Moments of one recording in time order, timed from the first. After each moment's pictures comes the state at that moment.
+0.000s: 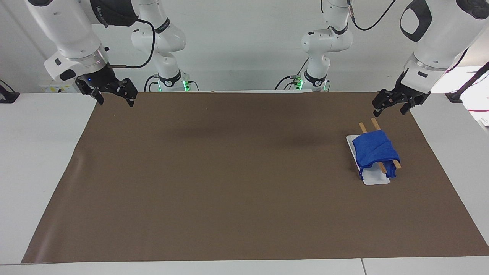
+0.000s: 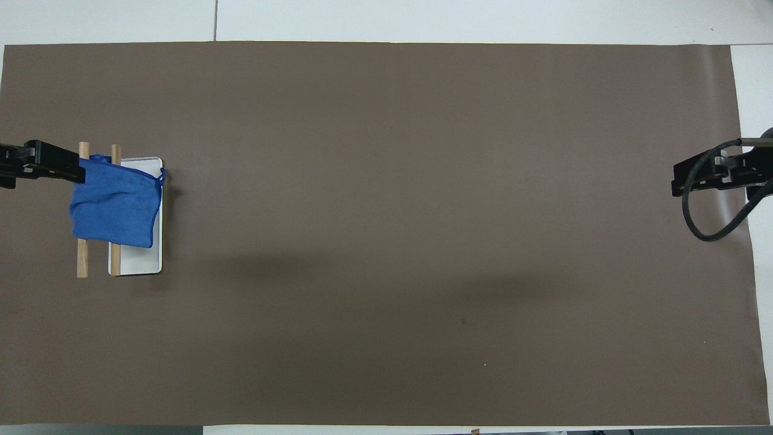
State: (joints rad) left arm 0.04 0.01 -0.07 -1.59 0.00 1.58 0.00; right arm -0.01 0.00 0.01 -1.57 -0.04 1.48 0.10
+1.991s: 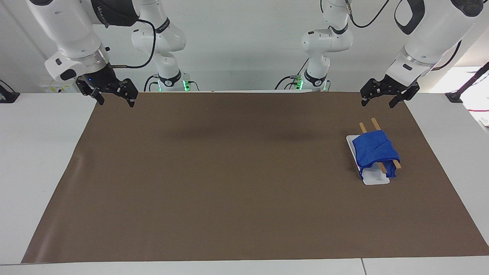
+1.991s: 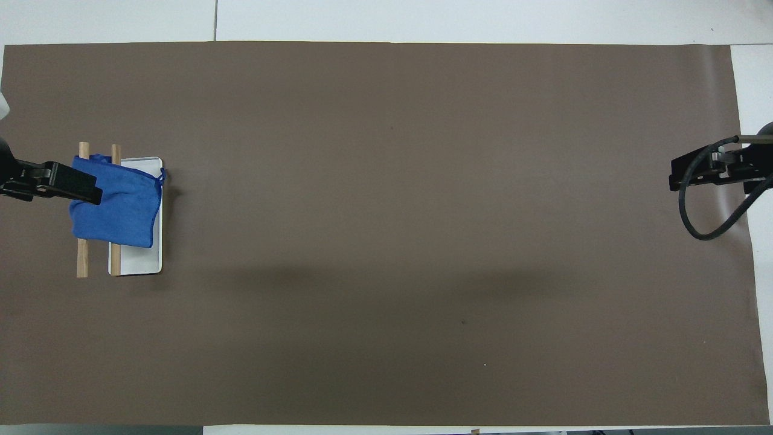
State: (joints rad) left arm 0.01 -0.01 -0.07 -1.59 -0.03 1.51 0.08; right arm 0.00 0.00 0.01 -1.58 -0.04 1.53 0.09
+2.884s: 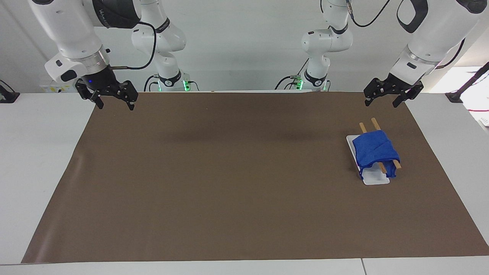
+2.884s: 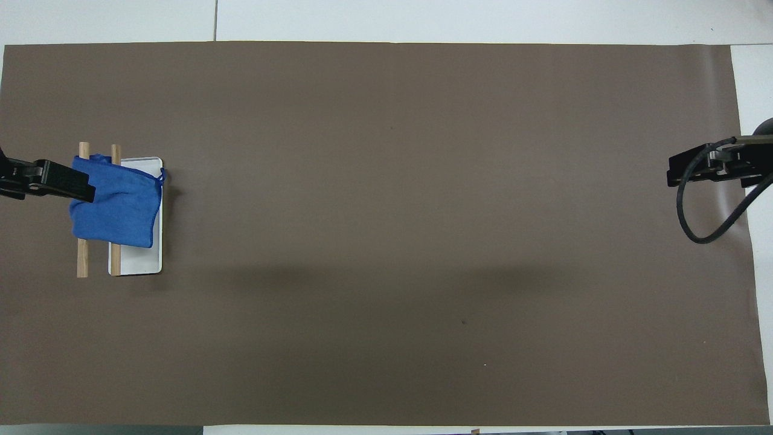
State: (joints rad) left arm 0.01 -0.01 -0.06 -1.59 -0.02 1.52 0.08; right arm 0.00 -0.01 0.01 -1.59 -0.04 1.56 0.06
